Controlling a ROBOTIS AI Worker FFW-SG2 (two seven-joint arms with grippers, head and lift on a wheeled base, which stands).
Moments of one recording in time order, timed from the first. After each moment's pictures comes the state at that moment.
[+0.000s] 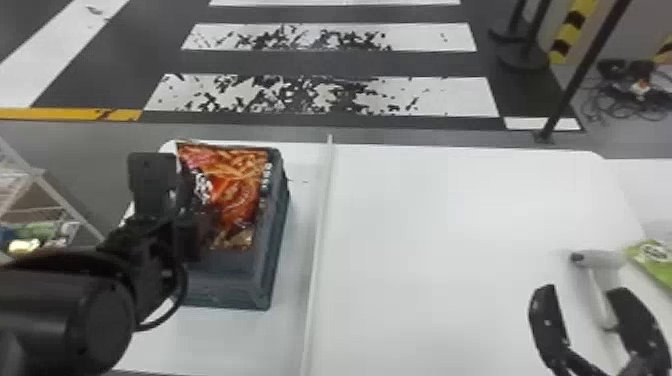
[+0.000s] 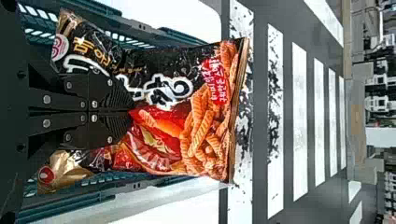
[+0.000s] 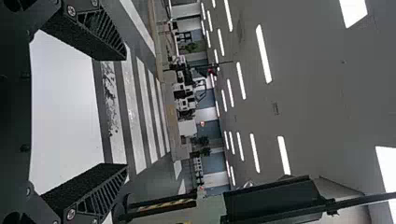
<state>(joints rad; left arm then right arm) 0.23 0.19 0.08 -2.22 0.25 1.11 0.13 0.77 -0.23 0.10 -1.72 -0.33 -0.77 0.04</state>
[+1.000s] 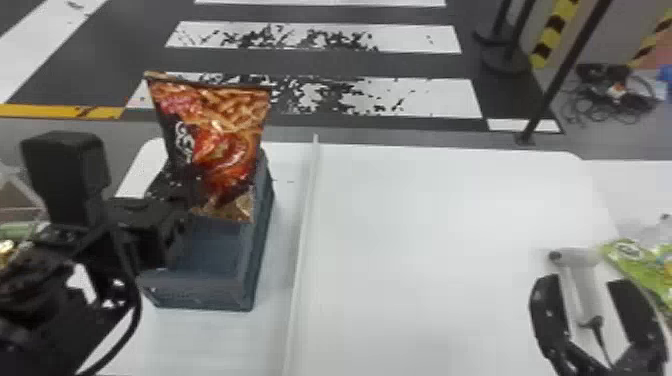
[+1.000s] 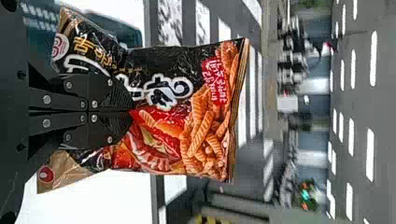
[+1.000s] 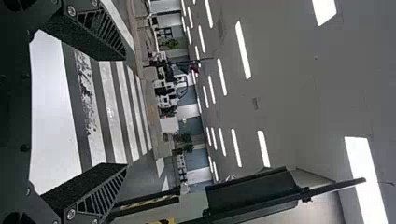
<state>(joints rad) 0.46 0.18 0.10 -2.59 0.26 0.93 -0.04 0.77 -0.23 0.08 -1.73 -0.37 -0.84 0.05</state>
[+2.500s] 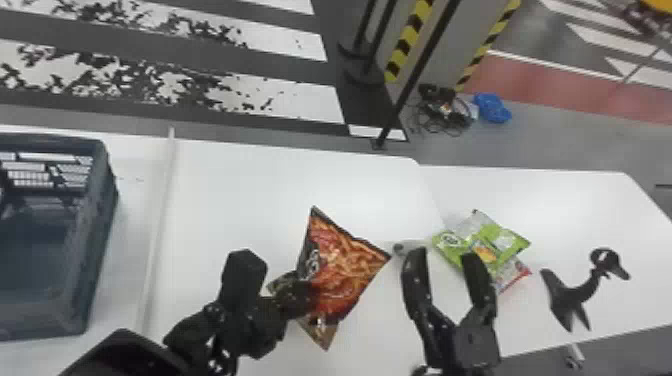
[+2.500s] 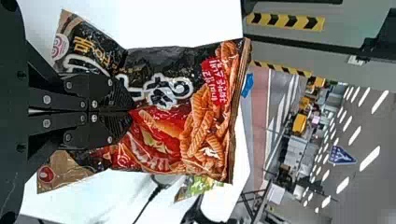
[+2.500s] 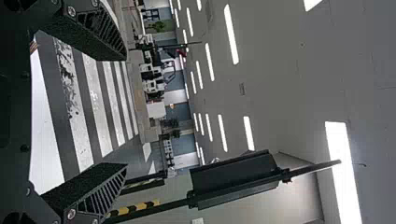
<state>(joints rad) 0.11 0.05 -0.60 -1.49 0.11 0.32 -0.40 0.76 -0.21 0.01 -1.76 -0.41 -0.84 0.05</state>
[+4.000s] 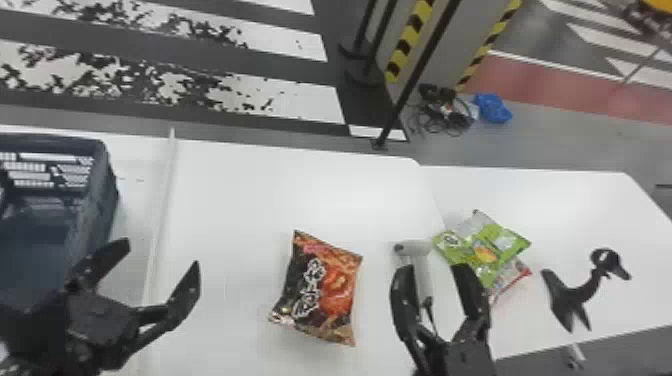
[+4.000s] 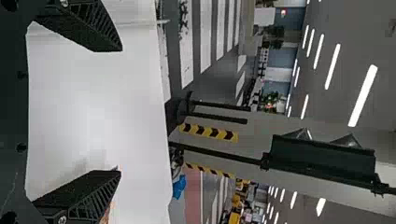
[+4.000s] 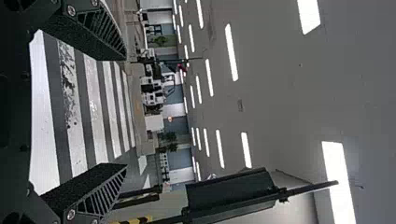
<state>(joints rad) 0.54 0.17 -0.22 -1.96 0.11 0.06 -0.20 0.77 -0.21 0.02 -1.70 -0.36 -0.91 0.11</state>
